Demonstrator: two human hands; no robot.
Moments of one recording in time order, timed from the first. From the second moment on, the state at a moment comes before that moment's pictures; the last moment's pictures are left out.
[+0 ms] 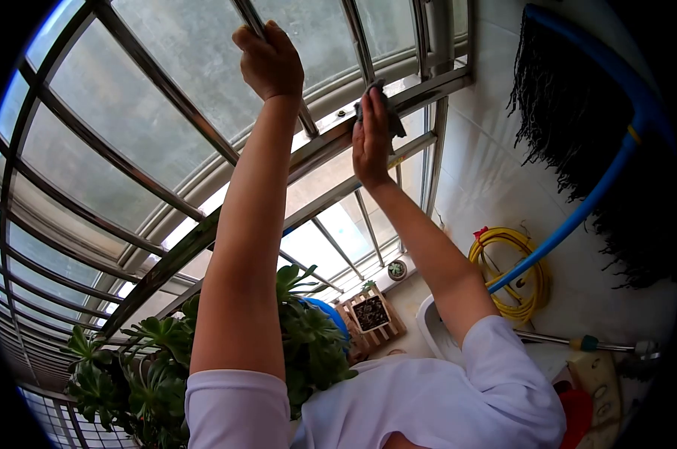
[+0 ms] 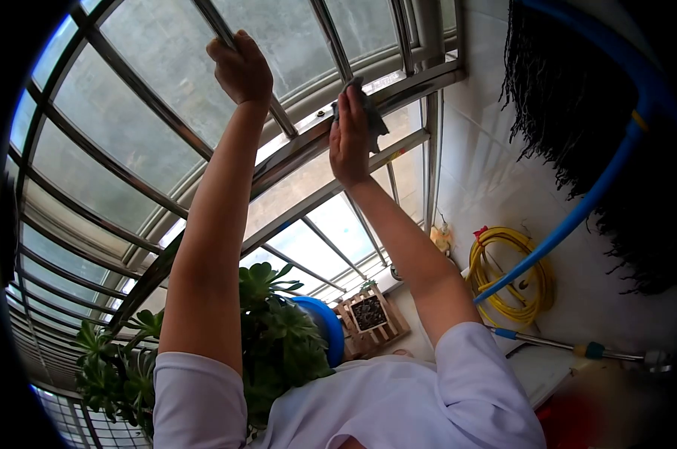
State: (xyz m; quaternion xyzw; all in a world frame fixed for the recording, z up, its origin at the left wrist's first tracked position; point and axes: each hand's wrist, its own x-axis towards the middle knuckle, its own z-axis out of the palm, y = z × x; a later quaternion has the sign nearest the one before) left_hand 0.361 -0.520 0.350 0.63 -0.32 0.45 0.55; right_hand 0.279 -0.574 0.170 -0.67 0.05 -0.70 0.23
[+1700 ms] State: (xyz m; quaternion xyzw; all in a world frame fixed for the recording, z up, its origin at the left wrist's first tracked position) left_hand 0.349 -0.466 0.384 0.87 -0.38 0.19 0.25; right_hand 0.241 -0.536 0.185 -0.84 -0.02 -0.52 0.13
